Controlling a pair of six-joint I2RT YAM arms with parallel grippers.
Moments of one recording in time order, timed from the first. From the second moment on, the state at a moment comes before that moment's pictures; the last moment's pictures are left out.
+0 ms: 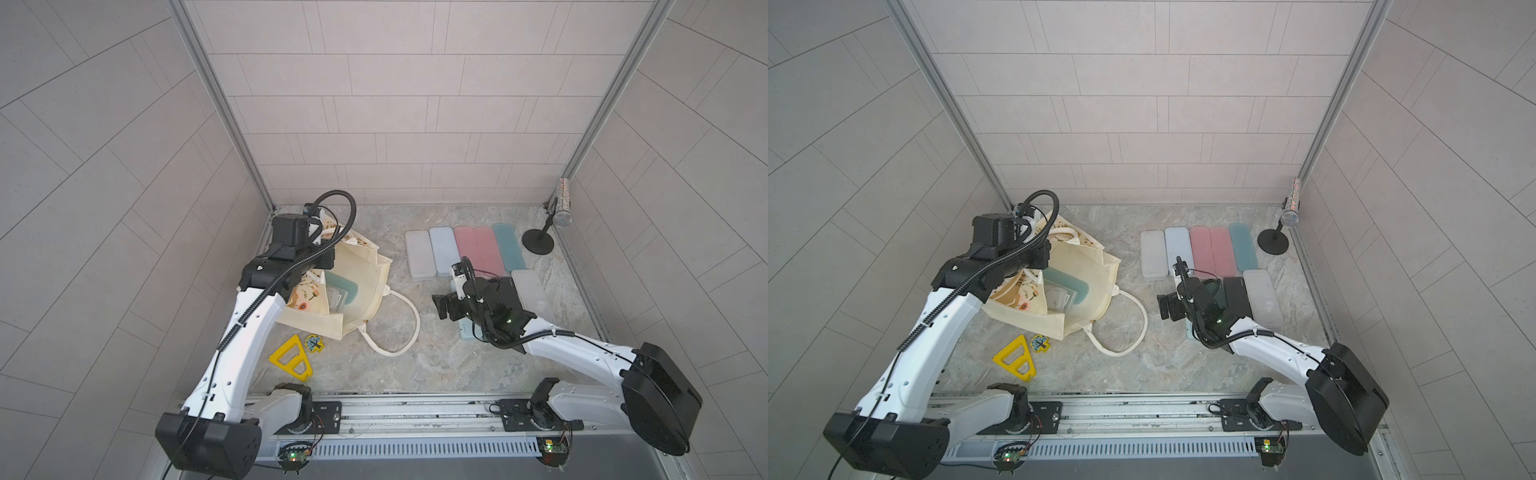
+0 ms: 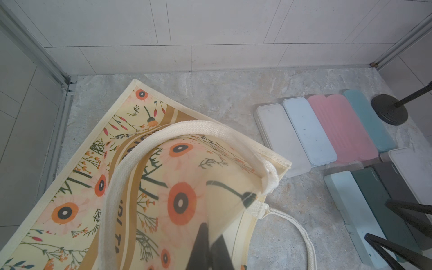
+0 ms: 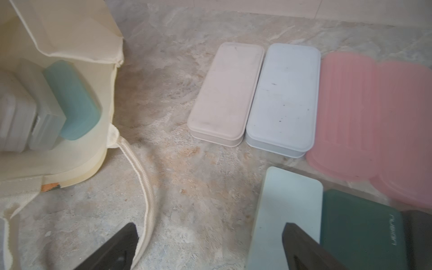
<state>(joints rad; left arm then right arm) -0.15 1.14 1.24 -0.76 0.11 -0.09 0.69 1.21 0.58 0.05 0.17 0.29</state>
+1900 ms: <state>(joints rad) -0.15 1.00 1.19 -0.84 0.39 -0.19 1.20 2.02 1.19 0.34 0.27 -0.24</state>
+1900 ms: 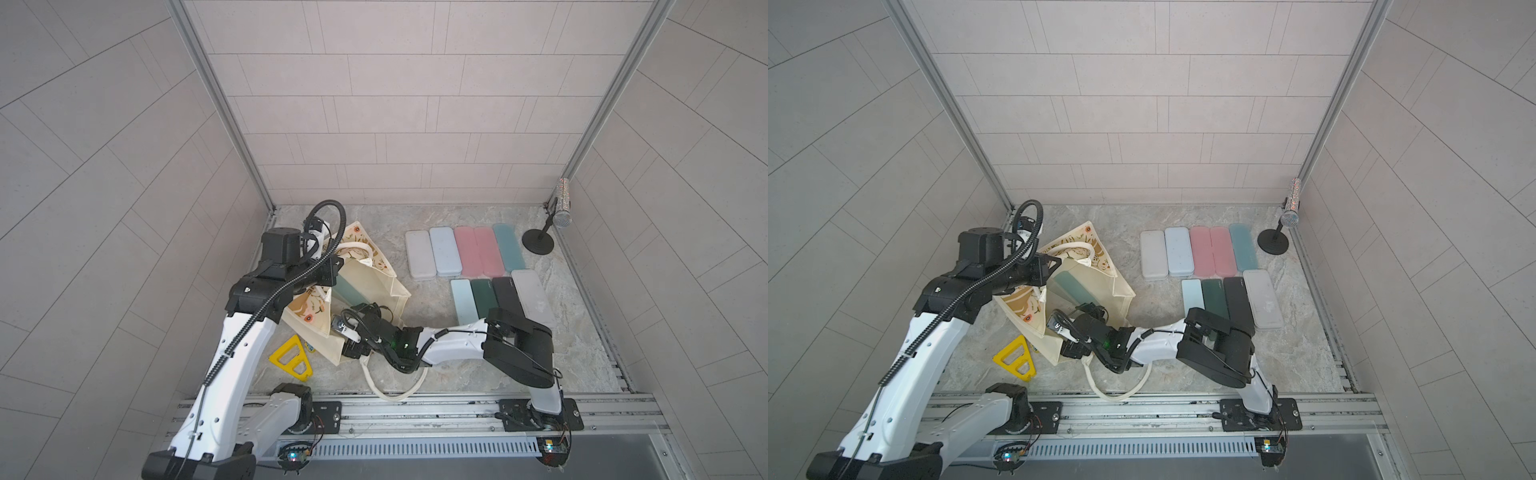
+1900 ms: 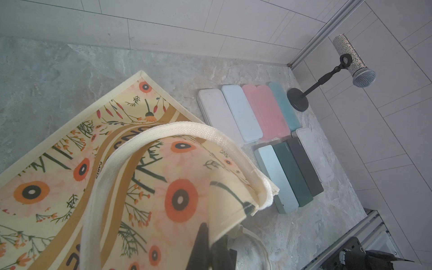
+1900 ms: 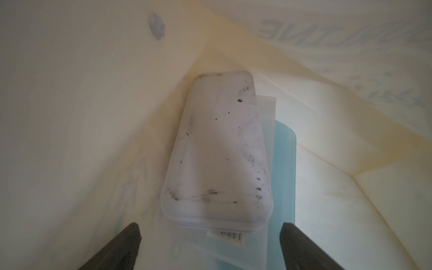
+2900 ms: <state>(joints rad) -0.15 1.00 1.22 -0.86 0.35 -0.17 1.16 1.91 1.07 0.39 0.28 -0.17</state>
